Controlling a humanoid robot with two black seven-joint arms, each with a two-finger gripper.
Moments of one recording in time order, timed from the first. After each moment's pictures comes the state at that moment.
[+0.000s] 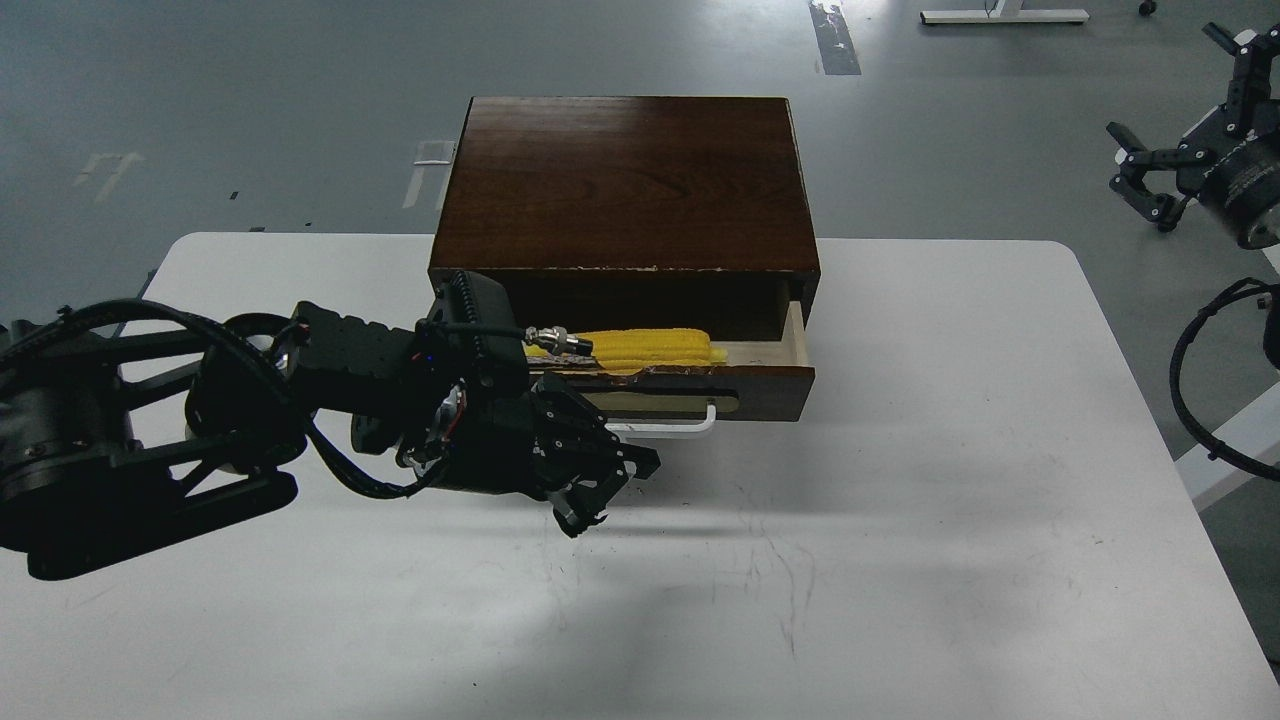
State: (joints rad) left arm -1.01 0.65 -0.27 -1.75 1.96 -0.49 -0.28; right arm 0.88 -0.69 0.46 0.61 0.32 0.49 0.20
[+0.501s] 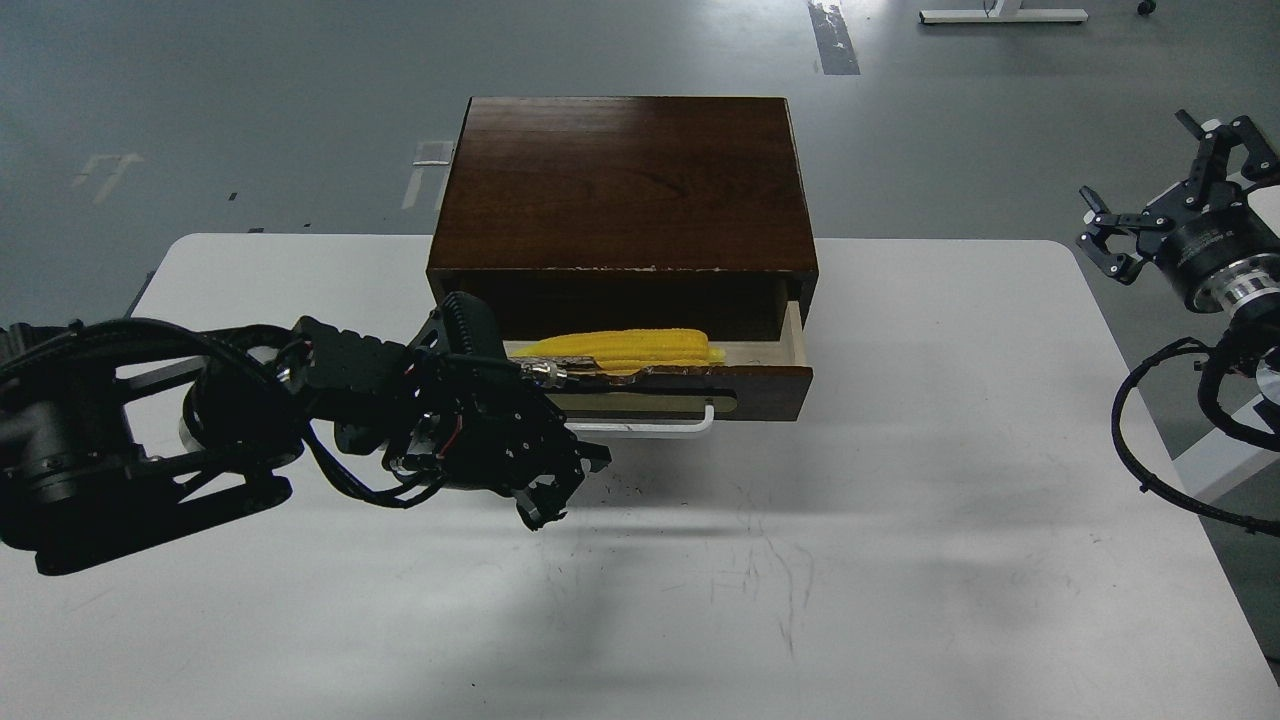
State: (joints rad) left arm -1.02 0.67 -0.21 -1.69 2.09 -0.49 -0.28; right arm 0.80 -0.58 0.54 0.53 0.34 0.49 0.20
